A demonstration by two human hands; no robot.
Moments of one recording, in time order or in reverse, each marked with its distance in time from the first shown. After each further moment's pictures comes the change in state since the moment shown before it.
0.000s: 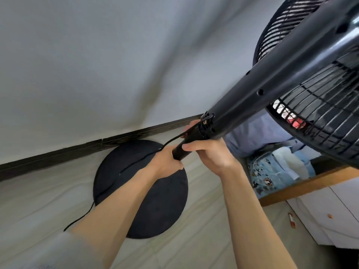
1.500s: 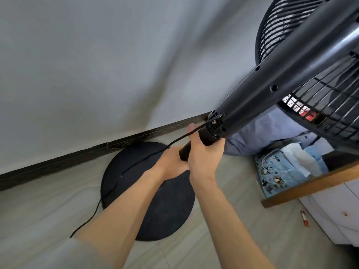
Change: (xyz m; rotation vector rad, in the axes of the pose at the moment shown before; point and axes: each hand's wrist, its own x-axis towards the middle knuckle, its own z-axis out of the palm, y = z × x) left_hand 0.003 0.003 0.001 0.024 -0.023 0.069; right_hand -0.001 0.033 0.059 0.092 0.750 -0.150
